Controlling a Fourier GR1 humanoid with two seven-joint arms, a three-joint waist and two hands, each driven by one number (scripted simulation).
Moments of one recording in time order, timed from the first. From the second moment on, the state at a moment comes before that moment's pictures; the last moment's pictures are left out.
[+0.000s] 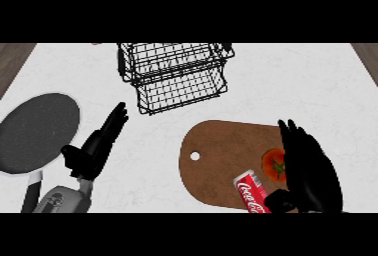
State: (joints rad) left arm -0.14 0.31 -0.29 -1.35 0.26 0.08 -0.12; right arm -0.20 -0.52 0.63 -1.95 0.74 0.09 1.18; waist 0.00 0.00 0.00
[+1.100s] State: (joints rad) left arm -0.13 0.25 -0.23 -1.35 0.19 0.04 -0.11; right arm -0.06 -0.36 0.43 -1.79 0.88 0.06 0.96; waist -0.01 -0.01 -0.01
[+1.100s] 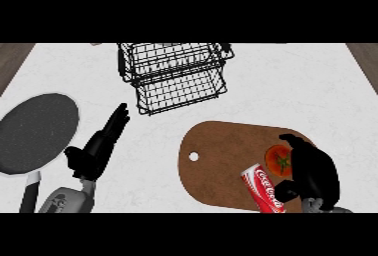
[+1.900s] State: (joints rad) left arm -0.12 0.22 -0.19 -1.33 0.15 -0.01 -0.12; right arm -0.13 -0.31 0.36 -1.71 0.98 0.00 0.76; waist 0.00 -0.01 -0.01
